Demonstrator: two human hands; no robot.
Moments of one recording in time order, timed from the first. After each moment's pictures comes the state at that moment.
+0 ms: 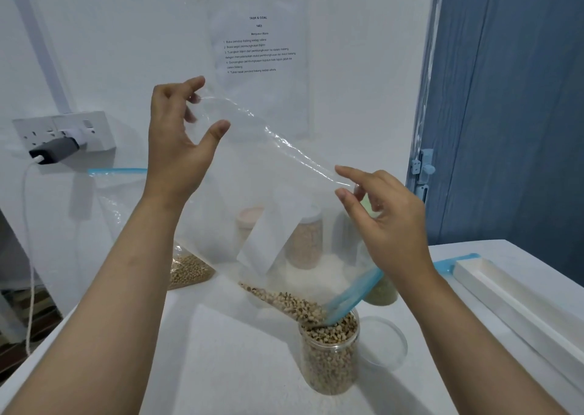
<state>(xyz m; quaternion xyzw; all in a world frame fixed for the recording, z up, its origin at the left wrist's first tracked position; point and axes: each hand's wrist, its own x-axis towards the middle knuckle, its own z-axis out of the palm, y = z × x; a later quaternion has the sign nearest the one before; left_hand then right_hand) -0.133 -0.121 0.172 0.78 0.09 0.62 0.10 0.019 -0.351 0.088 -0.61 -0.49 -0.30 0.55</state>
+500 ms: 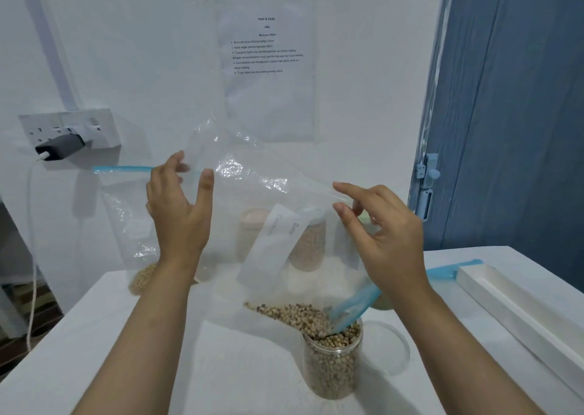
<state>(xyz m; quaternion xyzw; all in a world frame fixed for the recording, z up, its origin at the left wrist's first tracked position) -0.142 -0.118 0.087 0.70 0.26 0.64 0.17 0.012 -0.344 0.075 -0.59 -0.50 -0.33 0.54</state>
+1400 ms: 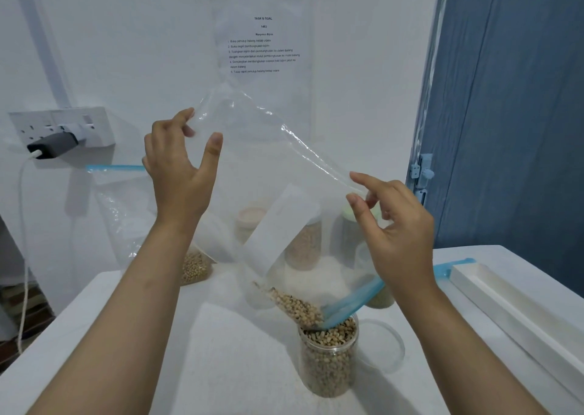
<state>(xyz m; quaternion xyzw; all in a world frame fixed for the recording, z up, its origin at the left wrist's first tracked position) -0.129 -0.117 0.134 0.73 0.21 0.65 0.11 0.016 -0.351 0.078 -0.60 -0.46 -0.33 0.56</state>
